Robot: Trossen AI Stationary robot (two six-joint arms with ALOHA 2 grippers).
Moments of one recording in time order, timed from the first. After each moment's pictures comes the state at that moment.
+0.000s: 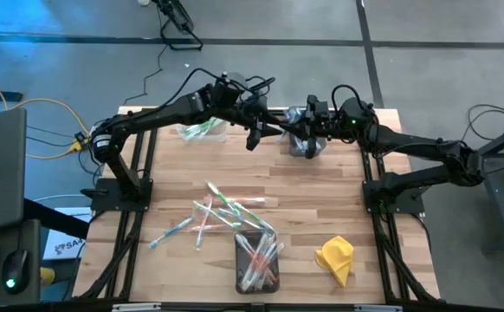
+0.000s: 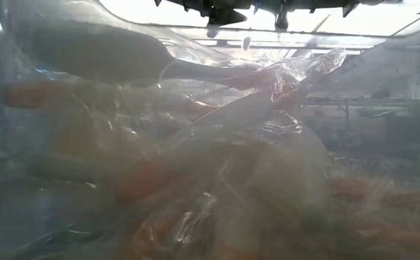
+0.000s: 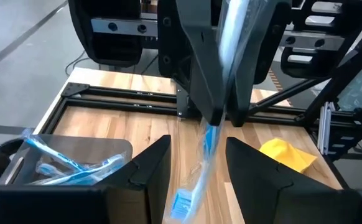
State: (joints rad) left arm 0.35 1.69 1.69 -0.33 0.42 0.00; right arm -0.38 1.15 0.90 0.29 -0.29 0.14
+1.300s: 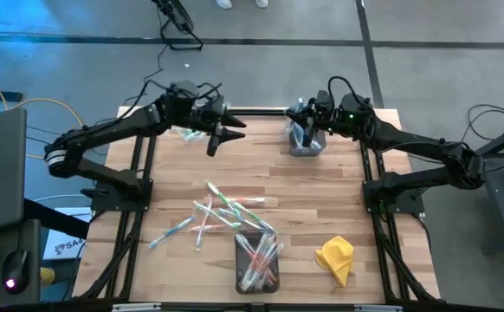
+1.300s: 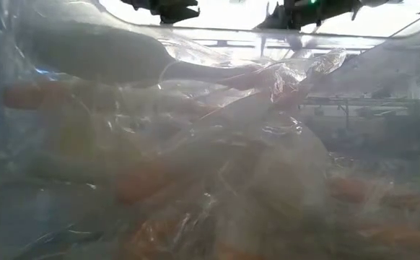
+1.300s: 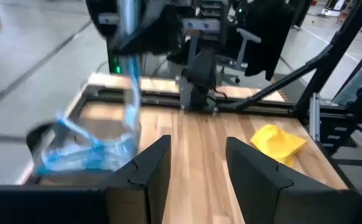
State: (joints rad) left arm 0.43 1.25 1.19 -0.18 0.47 0.03; right arm -0.46 1.13 0.90 0.12 -0.10 0.17
